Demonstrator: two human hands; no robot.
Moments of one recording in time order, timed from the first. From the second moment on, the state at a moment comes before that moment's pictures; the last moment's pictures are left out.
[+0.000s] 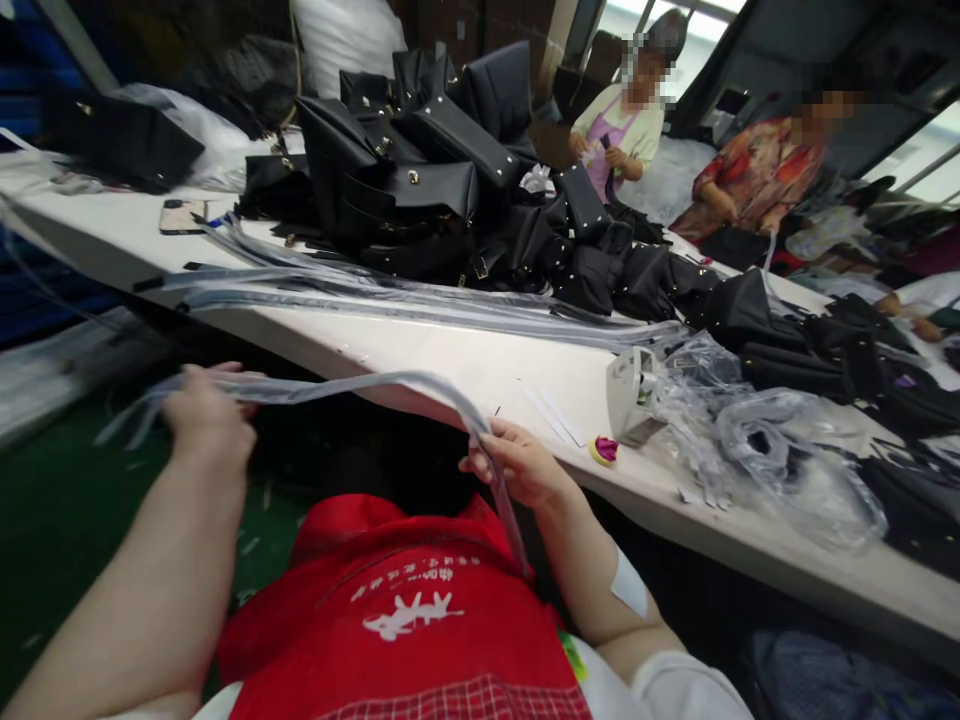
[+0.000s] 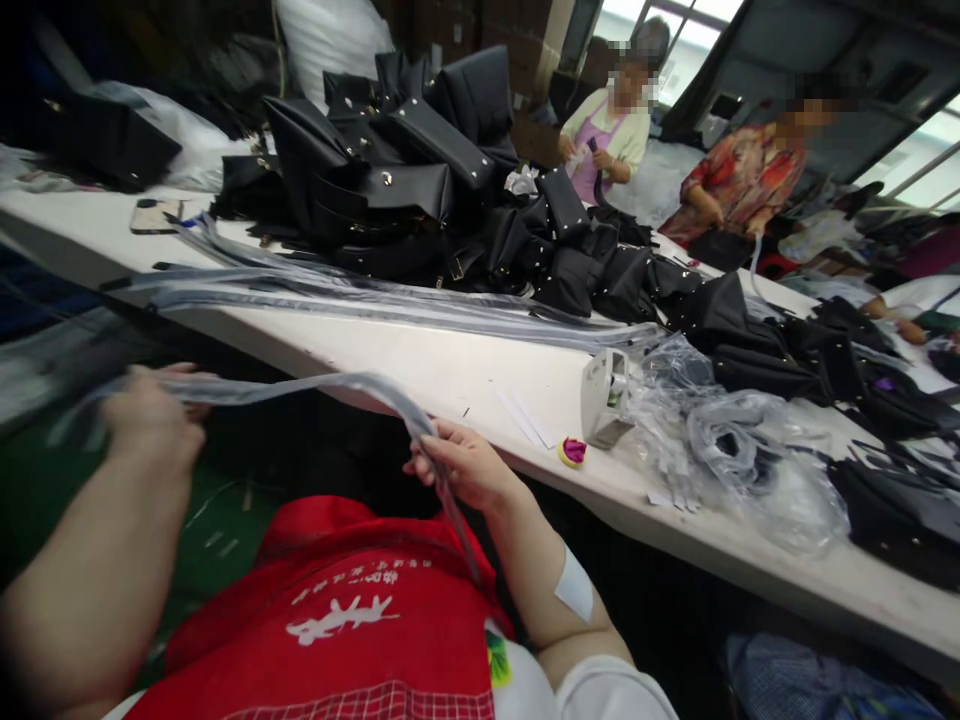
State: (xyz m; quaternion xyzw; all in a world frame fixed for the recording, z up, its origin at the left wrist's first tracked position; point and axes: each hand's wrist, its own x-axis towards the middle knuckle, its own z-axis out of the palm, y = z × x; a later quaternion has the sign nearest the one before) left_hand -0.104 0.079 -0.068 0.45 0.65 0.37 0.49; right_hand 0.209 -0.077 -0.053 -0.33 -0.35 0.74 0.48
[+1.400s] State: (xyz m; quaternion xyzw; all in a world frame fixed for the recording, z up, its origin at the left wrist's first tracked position) left_hand -0.017 -0.026 -0.062 0.51 0.44 0.11 0.73; right_hand 0.213 -0.060 -0.061 -0.49 -0.68 0.42 0.35
